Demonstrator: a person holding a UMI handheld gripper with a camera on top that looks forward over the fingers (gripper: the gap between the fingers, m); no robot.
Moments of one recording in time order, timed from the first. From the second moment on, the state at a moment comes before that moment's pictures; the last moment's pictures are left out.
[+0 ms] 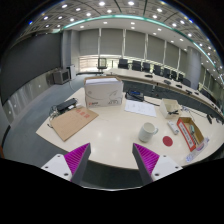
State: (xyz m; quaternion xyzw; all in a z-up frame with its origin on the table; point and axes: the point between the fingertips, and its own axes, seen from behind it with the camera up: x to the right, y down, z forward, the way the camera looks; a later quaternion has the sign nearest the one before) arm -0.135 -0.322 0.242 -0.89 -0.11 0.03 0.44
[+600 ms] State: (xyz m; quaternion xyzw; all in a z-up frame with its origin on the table) arm 0.160 -0.321 0.177 -0.89 0.02 -0.05 0.45
